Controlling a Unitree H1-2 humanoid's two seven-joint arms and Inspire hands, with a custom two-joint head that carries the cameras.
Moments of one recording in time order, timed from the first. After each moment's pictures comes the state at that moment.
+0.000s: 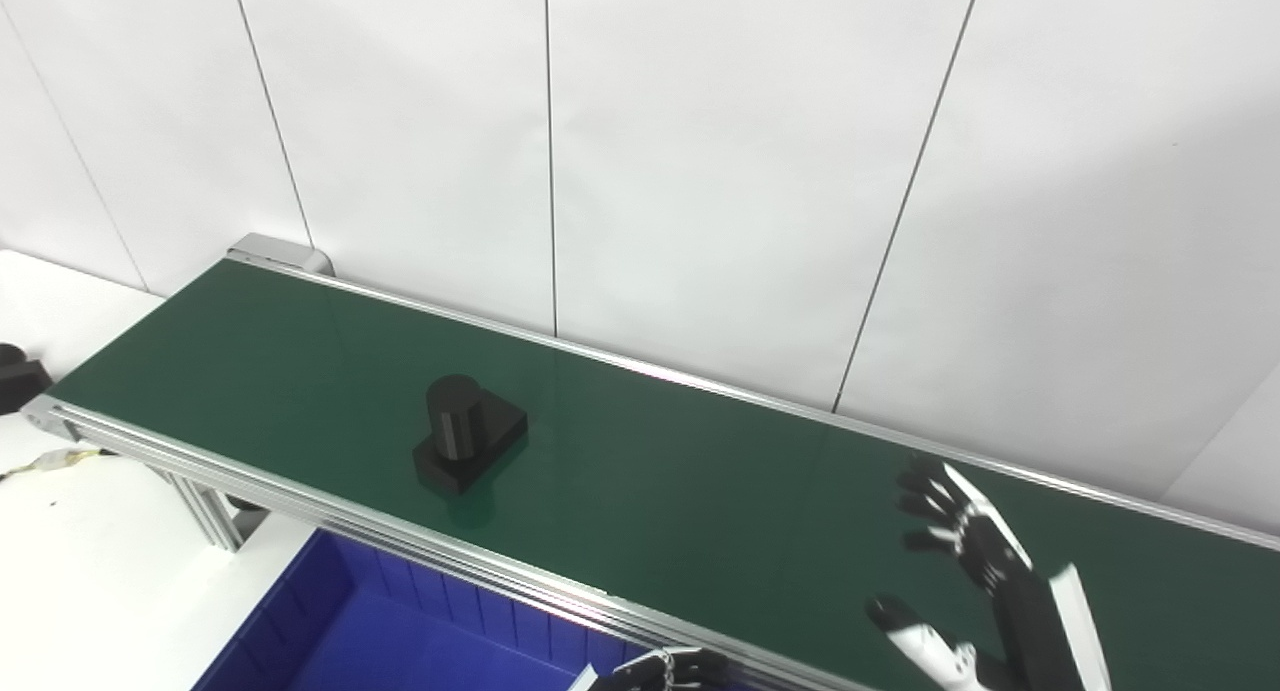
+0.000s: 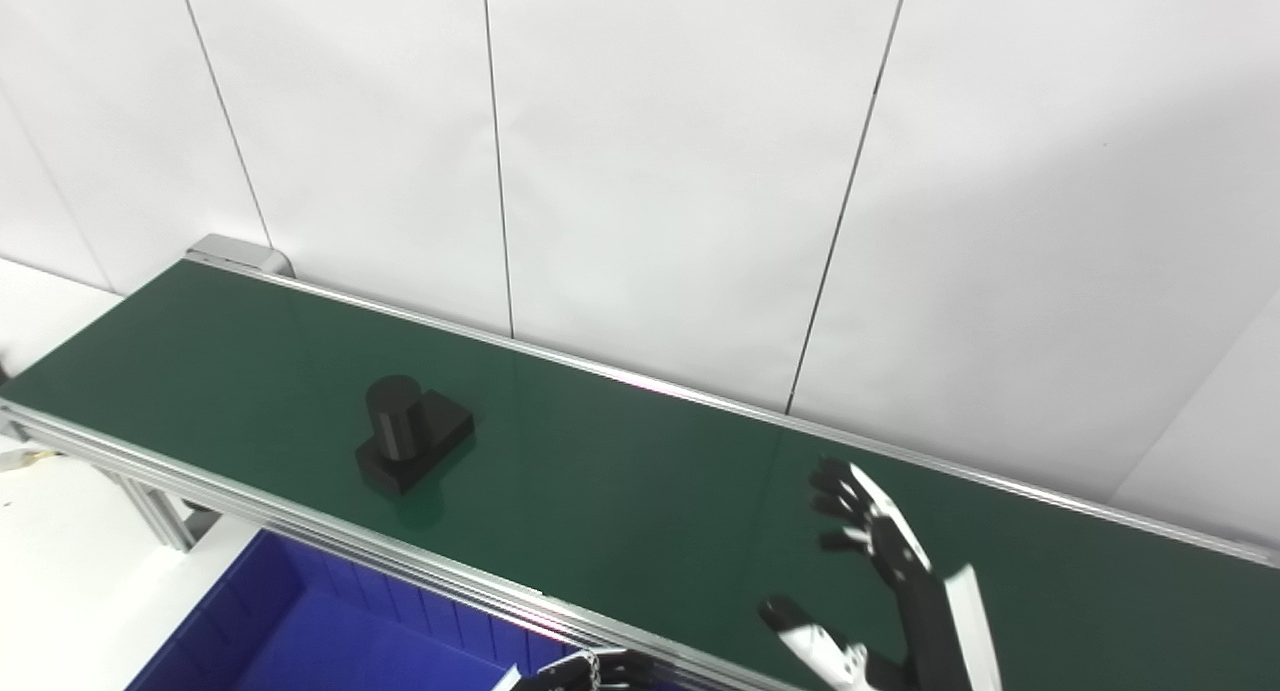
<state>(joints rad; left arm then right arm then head) 0.25 0.00 -0.15 0.23 -0.03 -0.42 -0.20 -0.10 -0.07 0.22 -0.24 -0.27 -0.14 0.15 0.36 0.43</state>
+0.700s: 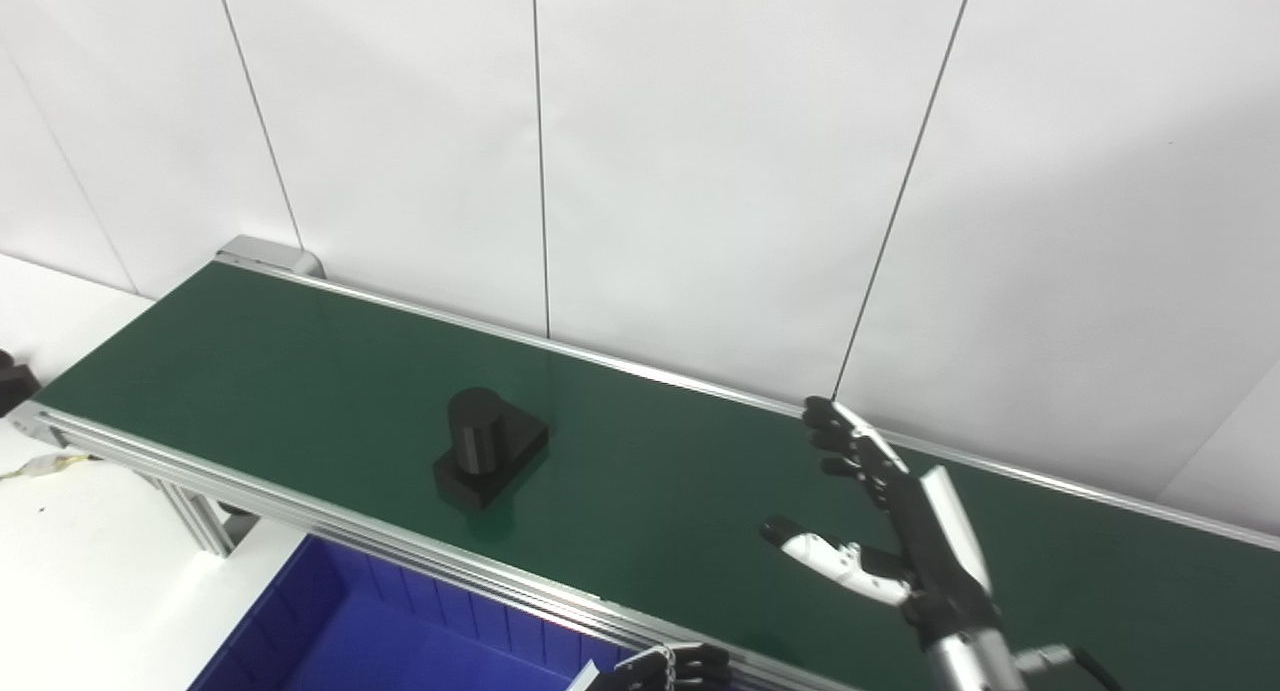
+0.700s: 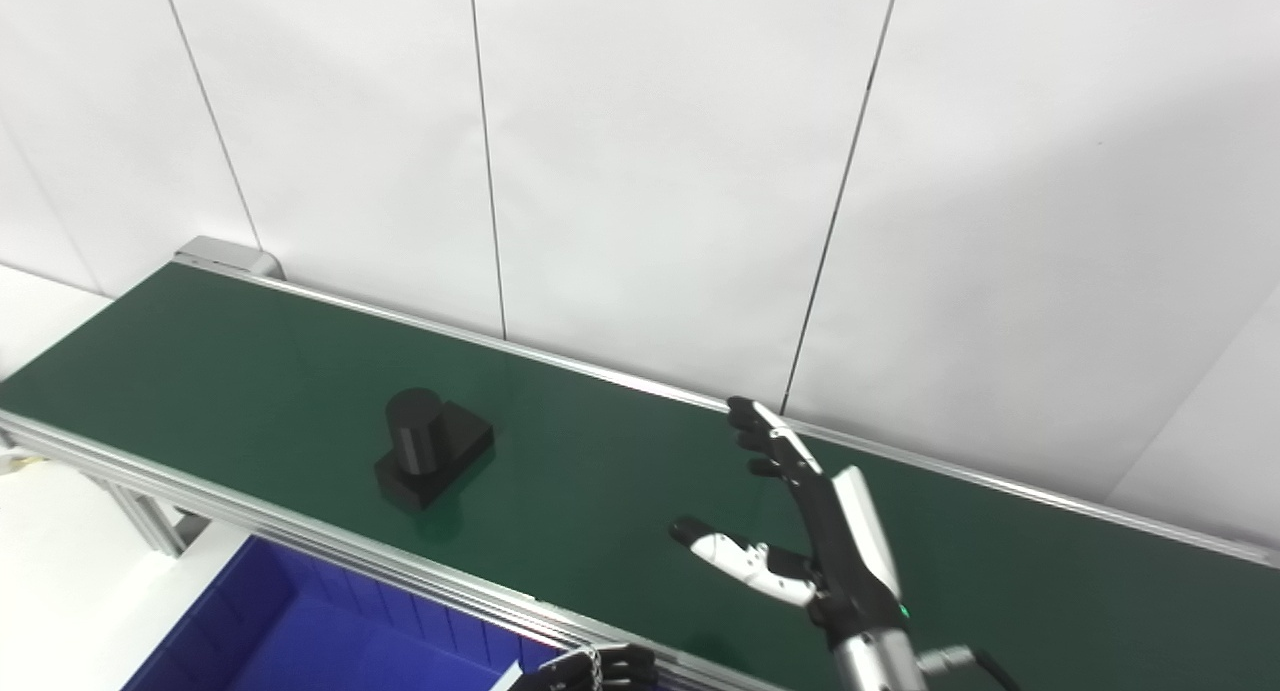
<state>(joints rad) 0.24 0.00 -0.15 0.23 -0.05 -0.42 -0.21 -0.33 -0.01 0.30 0.10 -0.34 -0.05 0.16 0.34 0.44</state>
